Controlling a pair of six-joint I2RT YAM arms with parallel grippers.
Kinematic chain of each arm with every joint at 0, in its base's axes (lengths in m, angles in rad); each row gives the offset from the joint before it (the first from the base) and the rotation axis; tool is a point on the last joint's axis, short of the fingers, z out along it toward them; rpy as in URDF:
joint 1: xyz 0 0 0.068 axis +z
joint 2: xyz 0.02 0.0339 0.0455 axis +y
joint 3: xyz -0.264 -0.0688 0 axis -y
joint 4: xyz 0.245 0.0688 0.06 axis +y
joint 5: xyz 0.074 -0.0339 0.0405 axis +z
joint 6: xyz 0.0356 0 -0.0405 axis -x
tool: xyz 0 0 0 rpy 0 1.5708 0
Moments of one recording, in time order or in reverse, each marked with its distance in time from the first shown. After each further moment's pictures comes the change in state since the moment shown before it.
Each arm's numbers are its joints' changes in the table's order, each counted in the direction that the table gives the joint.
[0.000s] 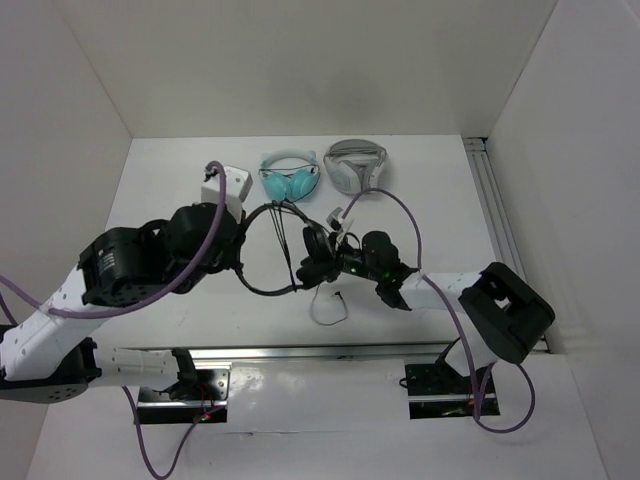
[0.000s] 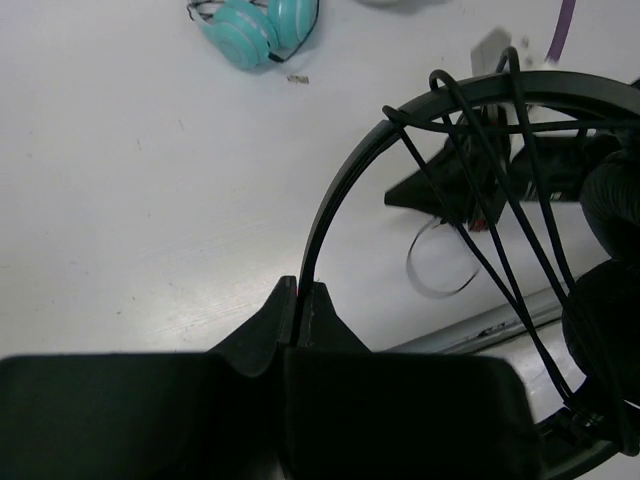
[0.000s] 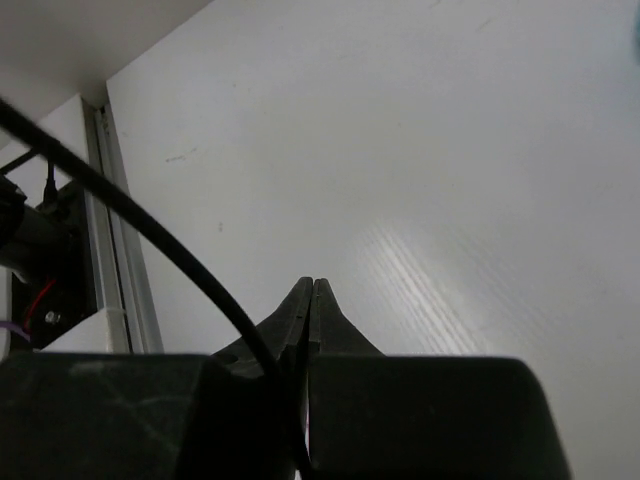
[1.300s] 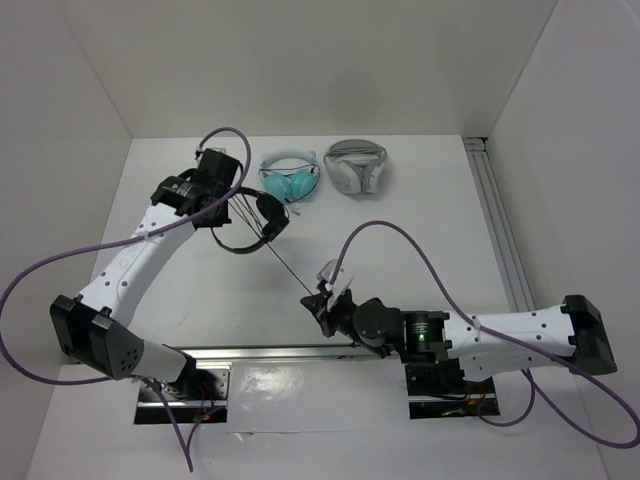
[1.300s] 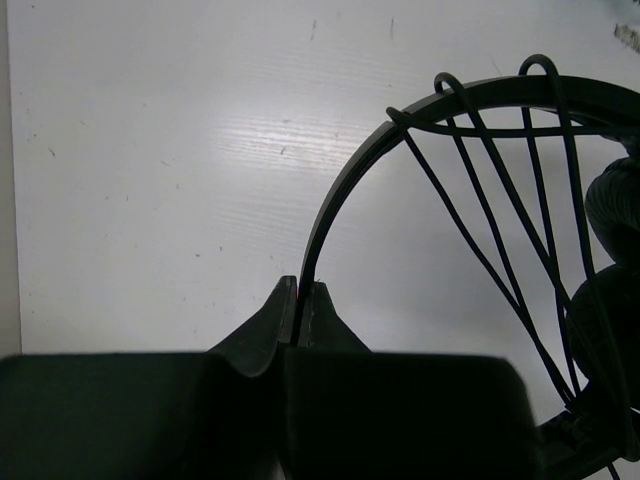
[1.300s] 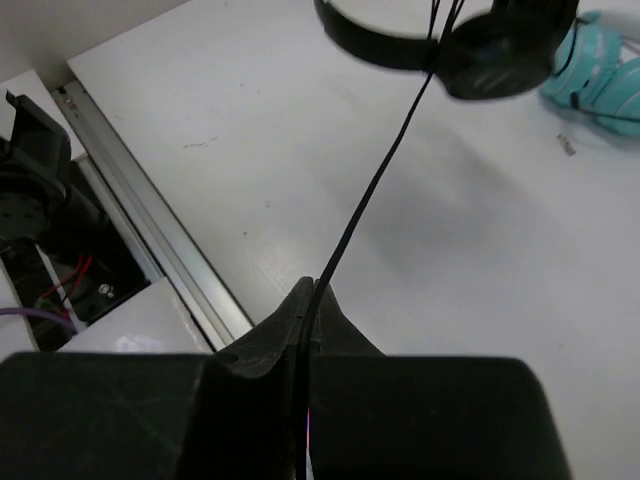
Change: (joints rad) left arm 0.745 0.256 -0.272 -0.255 -0.174 -0.099; right arm 0.740 -0.480 0.074 0.642 -0.951 0.085
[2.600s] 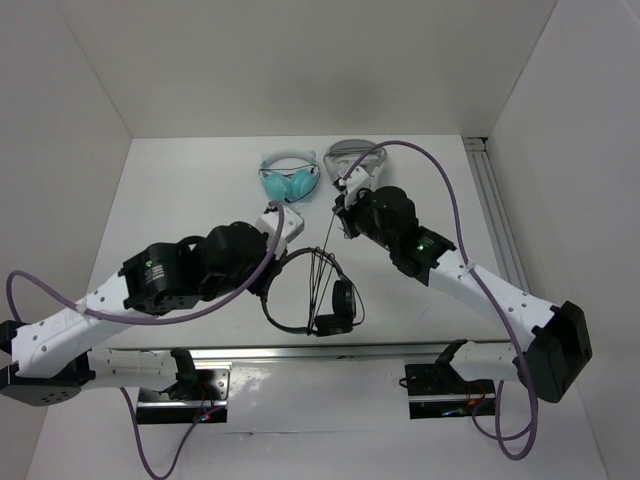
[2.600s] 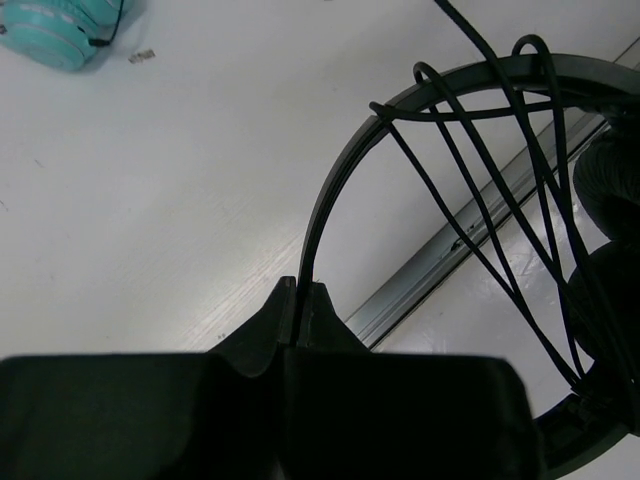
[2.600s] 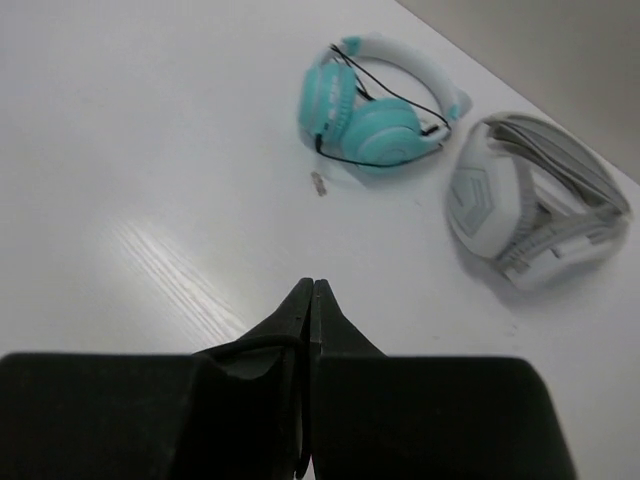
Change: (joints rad) left arm -0.766 -0.308 -0.050 -0.013 -0.148 -0.130; right arm -0.748 0.212 0.353 0.202 0.464 0.369
